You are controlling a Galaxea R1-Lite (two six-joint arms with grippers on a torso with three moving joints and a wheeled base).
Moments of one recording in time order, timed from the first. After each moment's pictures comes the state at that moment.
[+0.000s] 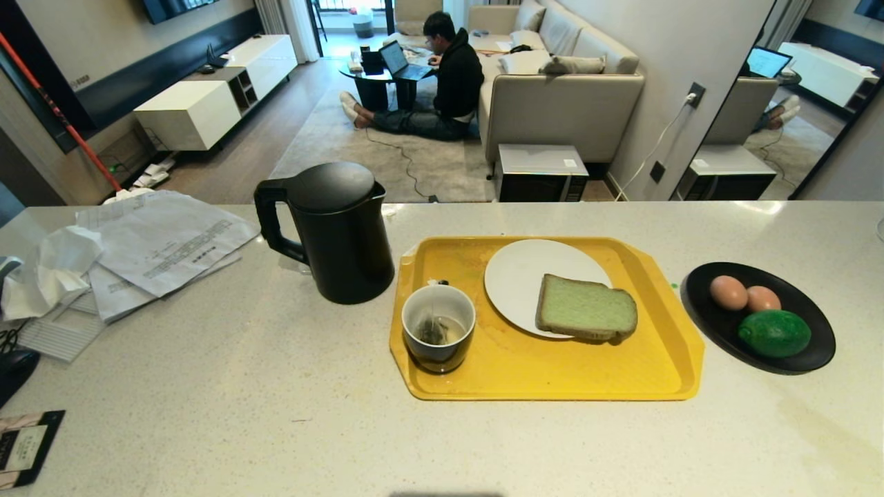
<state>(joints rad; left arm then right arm) 0.01 0.00 0.00 -0.01 0.00 0.00 0.00 0.00 0.00 0.00 0.00 -0.01</state>
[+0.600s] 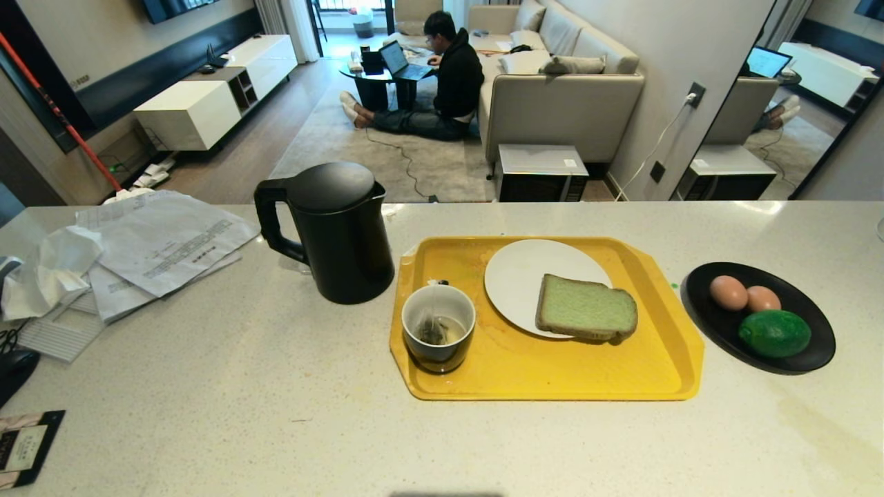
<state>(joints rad) 0.01 0.00 0.00 -0.01 0.00 0.00 0.00 0.00 0.00 0.00 0.00 -0.01</state>
